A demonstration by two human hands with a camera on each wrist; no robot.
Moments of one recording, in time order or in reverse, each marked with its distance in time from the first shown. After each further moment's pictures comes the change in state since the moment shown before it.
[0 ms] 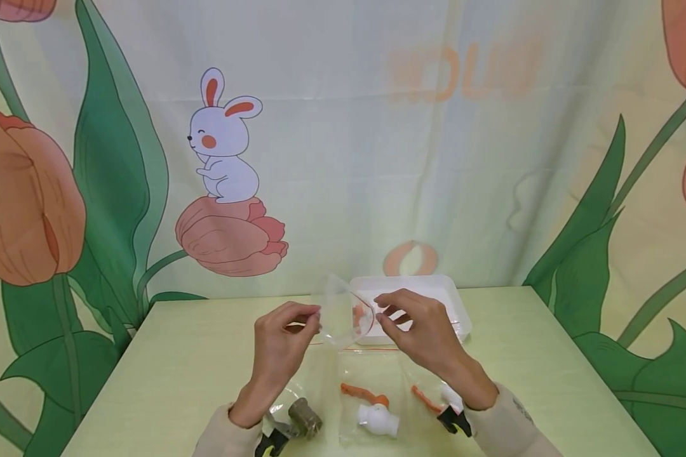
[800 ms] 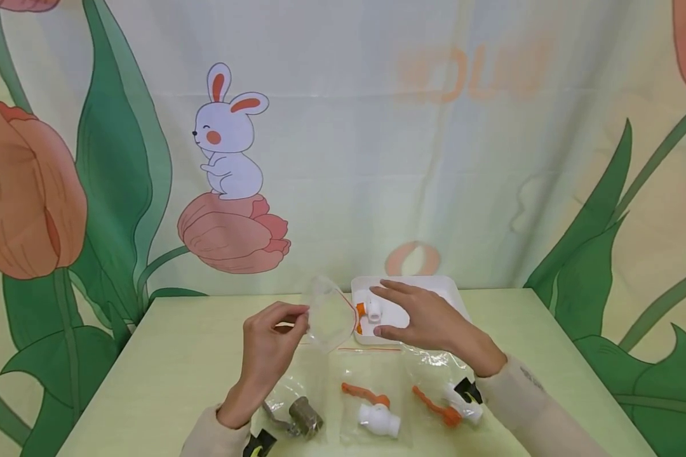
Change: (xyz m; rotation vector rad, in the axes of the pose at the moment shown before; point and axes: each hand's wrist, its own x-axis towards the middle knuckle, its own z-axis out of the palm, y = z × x) left_hand -0.005 -0.023 -0.016 0.038 0.017 -0.006; right_hand 0.018 0.022 -0.011 -0.268 -0.570 0.172
